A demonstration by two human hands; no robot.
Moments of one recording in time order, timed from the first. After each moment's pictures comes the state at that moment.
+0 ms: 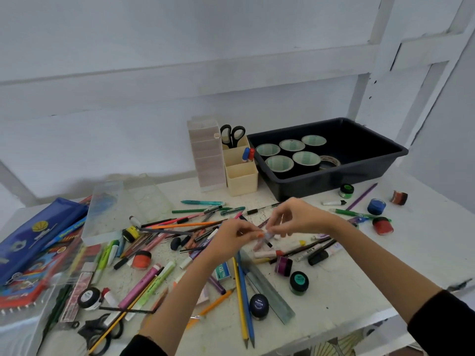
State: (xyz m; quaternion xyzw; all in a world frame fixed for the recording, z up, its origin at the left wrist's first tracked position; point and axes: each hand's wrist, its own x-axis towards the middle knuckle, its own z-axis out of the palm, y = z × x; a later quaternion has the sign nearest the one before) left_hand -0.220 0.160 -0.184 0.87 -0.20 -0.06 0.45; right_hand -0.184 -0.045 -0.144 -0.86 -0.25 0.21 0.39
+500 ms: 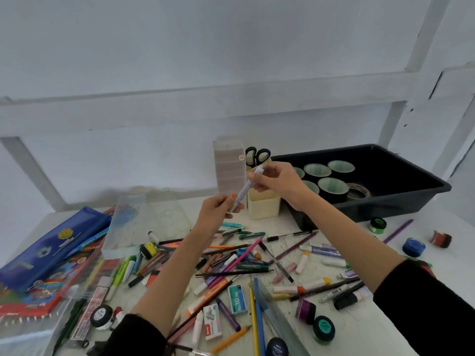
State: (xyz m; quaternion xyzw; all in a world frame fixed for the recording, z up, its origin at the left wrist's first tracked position) left_hand -0.159 0.212 -0.129 0.75 0.04 0.06 0.66; right_hand -0.100 0.041 -0.083 -0.74 -0.21 0.04 0.64
